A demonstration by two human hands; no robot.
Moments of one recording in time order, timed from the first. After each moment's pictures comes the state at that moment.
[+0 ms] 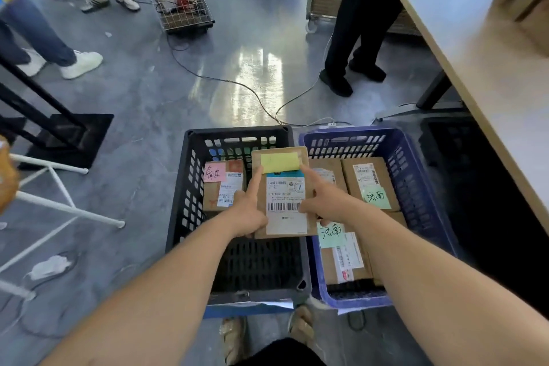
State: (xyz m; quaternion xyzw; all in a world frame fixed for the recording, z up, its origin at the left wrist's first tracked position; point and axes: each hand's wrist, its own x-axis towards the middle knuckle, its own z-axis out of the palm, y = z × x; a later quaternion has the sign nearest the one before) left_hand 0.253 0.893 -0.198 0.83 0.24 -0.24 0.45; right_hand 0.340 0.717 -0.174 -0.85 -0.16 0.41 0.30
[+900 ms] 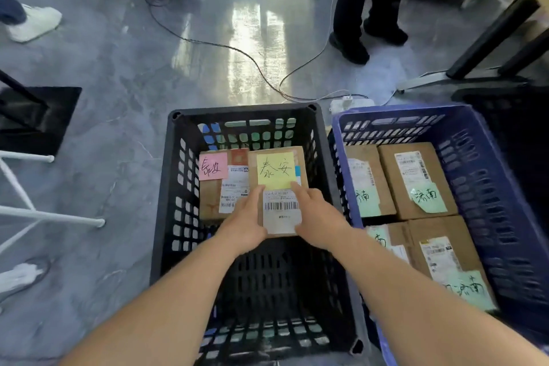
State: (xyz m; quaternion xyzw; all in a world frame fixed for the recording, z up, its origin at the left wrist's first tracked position) left_hand 0.295 0.975 -0.362 0.85 0.20 -0.26 0.41; right_hand 0.366 0.817 -0.336 -0.89 -0.21 0.38 0.13
